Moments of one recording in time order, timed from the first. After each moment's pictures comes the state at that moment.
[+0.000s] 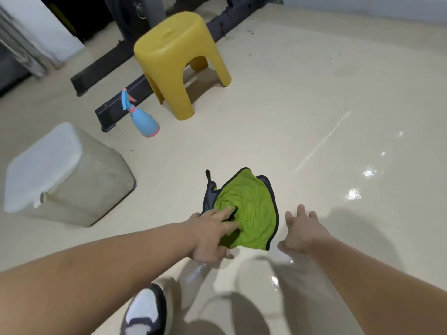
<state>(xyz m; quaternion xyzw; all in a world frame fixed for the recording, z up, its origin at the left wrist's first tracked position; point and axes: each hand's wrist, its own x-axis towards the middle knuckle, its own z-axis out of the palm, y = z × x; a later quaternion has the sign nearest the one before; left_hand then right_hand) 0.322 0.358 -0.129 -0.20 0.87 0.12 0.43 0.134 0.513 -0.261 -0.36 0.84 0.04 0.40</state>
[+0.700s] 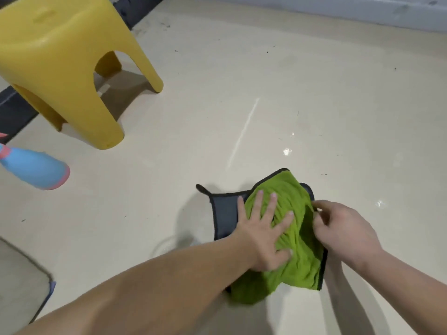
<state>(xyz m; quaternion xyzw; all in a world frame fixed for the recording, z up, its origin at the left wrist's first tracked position) 0.204 0.296 -0.284 0.08 0.95 0.06 0.28 0.131 0.466 -0.219 -0.11 0.96 -0.16 0.20</state>
